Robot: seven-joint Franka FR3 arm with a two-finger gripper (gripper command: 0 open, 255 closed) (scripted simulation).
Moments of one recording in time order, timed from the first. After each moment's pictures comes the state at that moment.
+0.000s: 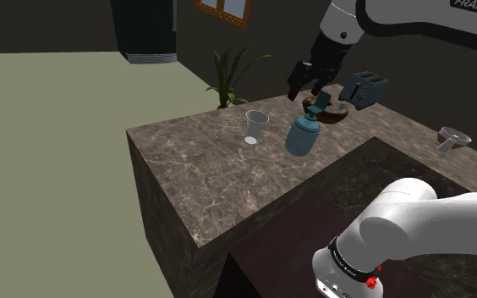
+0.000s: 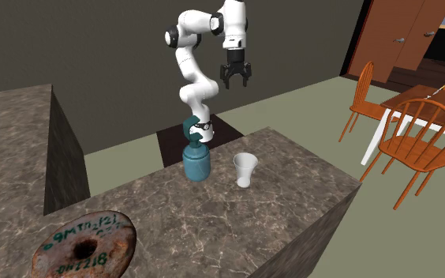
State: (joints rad) arm -0.01 -0.80 0.06 -2.34 -0.04 1.71 0.16
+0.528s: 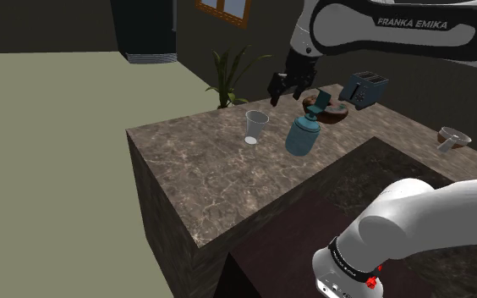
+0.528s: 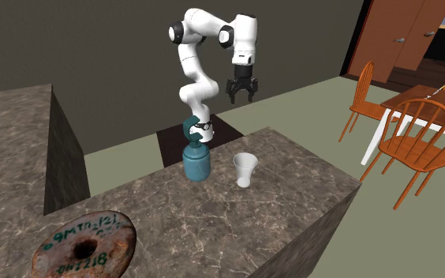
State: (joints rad) arm -0.04 -0.60 0.08 -2.32 -0.09 1.86 0.16
